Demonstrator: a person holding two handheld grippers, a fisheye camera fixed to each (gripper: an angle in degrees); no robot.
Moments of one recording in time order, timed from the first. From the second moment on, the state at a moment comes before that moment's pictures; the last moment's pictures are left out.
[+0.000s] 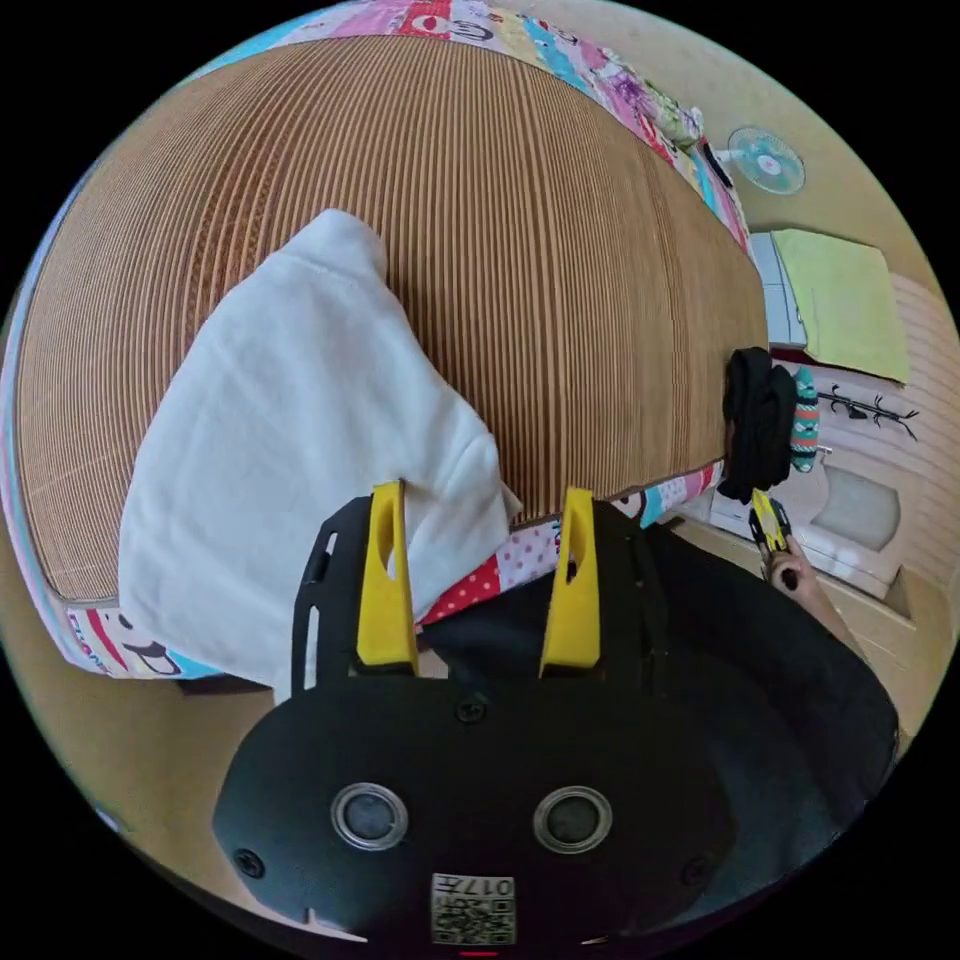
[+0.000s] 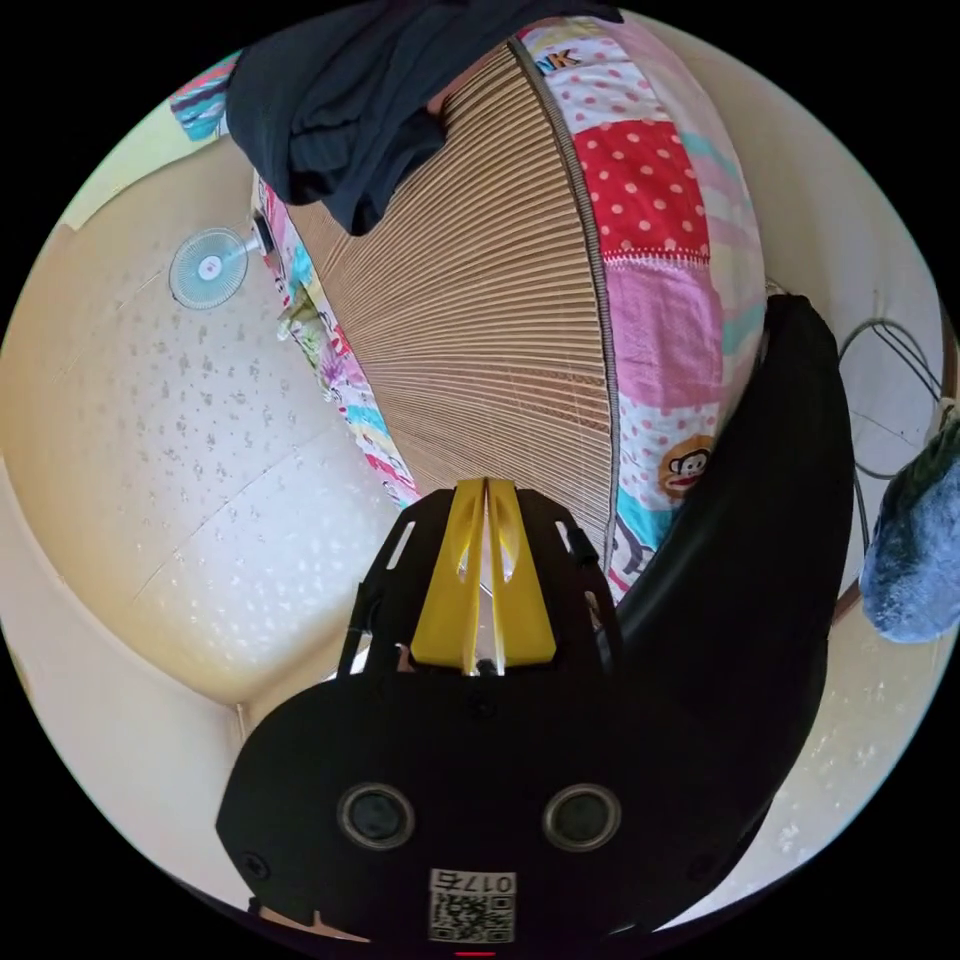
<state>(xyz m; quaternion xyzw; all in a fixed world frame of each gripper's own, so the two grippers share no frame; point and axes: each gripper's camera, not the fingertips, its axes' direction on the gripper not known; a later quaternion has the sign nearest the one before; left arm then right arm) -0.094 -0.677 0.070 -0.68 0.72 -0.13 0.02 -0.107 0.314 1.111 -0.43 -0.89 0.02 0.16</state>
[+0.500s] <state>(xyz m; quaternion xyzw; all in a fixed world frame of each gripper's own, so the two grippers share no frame) -0.150 -0.662 0.054 -0.59 0.74 -0.32 0.03 -0.209 0.370 1.145 -0.38 -0.92 -0.03 -0.07</state>
